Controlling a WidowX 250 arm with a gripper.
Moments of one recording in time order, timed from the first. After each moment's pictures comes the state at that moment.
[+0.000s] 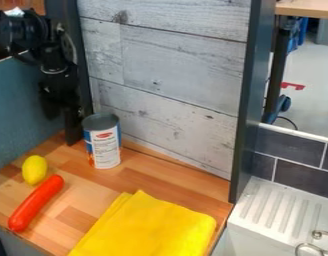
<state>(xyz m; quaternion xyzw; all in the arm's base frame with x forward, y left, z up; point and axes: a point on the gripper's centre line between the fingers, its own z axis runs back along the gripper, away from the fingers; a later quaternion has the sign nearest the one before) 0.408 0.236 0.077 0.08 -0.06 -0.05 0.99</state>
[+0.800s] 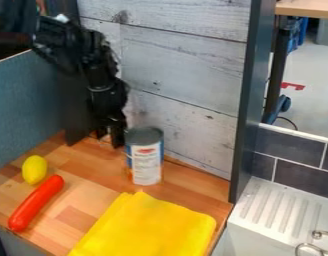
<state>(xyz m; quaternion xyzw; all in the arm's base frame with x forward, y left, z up) 0.422 0.120 0.054 0.00 -0.06 -0.16 0.99</state>
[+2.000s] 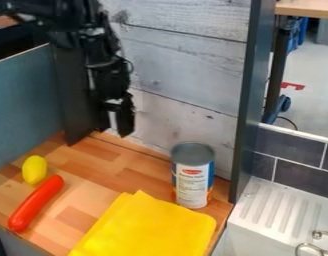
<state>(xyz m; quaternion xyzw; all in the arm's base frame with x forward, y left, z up) 0.378 0.102 0.101 -0.07 0.00 -0.08 0.99</state>
